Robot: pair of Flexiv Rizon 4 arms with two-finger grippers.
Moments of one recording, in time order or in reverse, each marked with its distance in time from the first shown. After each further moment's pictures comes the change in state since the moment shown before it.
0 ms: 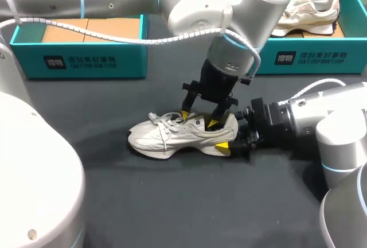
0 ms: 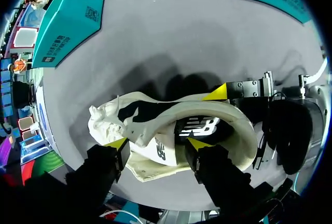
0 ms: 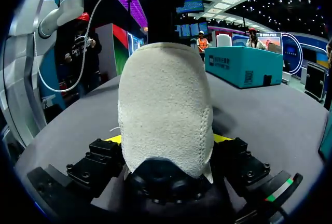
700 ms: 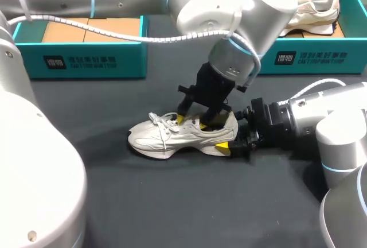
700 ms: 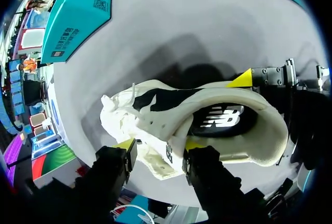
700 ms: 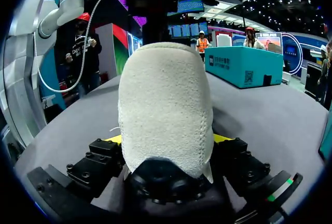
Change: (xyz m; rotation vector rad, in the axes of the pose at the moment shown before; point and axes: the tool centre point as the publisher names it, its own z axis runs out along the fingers) left arm -0.023 0.014 0.009 -0.063 -0.115 0.003; right arm 0.000 0.000 0.000 0.000 0.000 0.000
